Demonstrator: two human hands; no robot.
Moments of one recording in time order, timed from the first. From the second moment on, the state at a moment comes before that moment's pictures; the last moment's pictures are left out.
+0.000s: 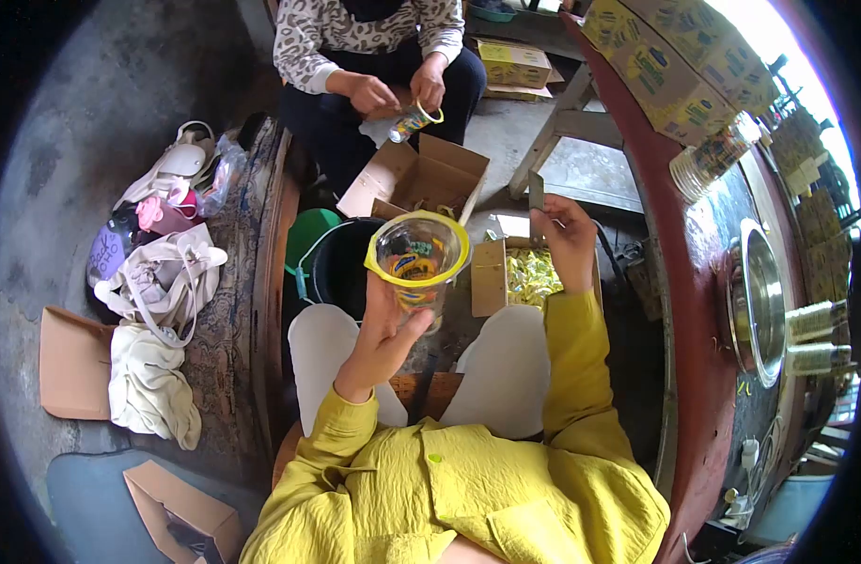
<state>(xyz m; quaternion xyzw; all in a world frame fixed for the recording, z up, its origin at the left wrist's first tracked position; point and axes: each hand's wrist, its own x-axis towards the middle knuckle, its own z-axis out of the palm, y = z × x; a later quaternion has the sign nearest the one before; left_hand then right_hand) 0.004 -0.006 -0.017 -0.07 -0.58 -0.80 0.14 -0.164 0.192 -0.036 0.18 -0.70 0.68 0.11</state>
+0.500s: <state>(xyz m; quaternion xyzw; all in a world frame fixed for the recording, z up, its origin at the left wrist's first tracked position) 0.001 0.001 -0.012 -0.04 -0.67 -0.71 0.21 -0.037 0.119 0.024 0.26 -0.67 0.61 0.33</state>
